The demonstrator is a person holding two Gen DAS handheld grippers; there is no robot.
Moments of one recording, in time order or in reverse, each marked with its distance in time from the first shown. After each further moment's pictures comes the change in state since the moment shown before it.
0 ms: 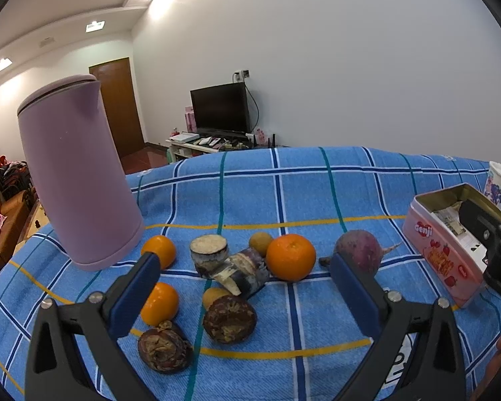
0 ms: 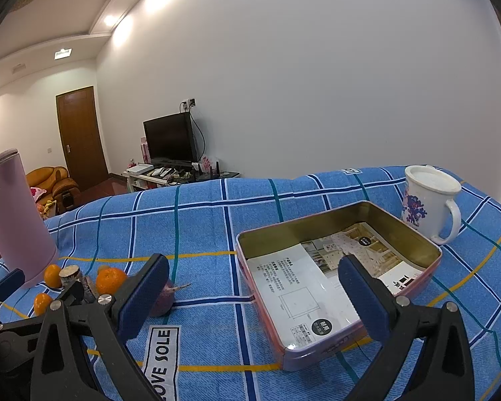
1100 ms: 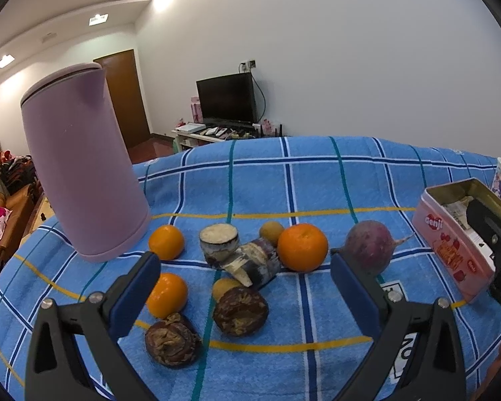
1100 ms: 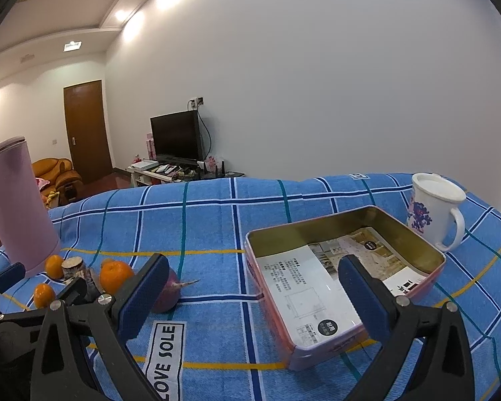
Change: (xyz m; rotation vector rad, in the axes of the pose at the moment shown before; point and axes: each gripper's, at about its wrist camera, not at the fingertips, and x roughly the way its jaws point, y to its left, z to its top) left arm 0.007 0.006 -0.003 -0.003 0.050 0.031; right arm -0.003 0.011 -0.004 -0.049 -0.010 0.019
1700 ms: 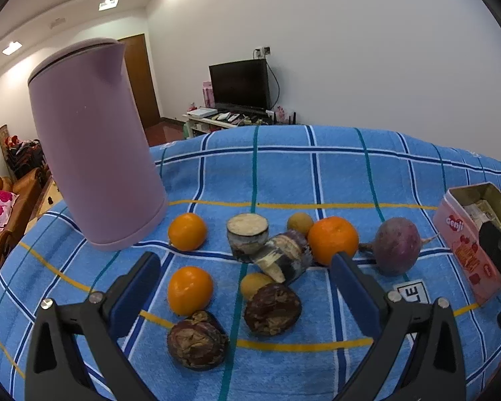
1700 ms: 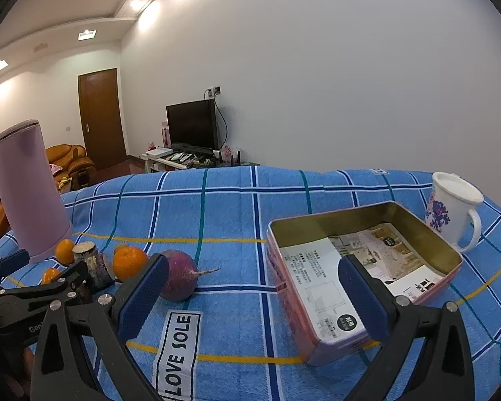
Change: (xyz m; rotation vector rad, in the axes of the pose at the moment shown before) left arm 0.014 0.021 0.001 -0.042 0.068 0.034; right arm 0.008 0.012 -0.004 -0.041 0.048 0.056
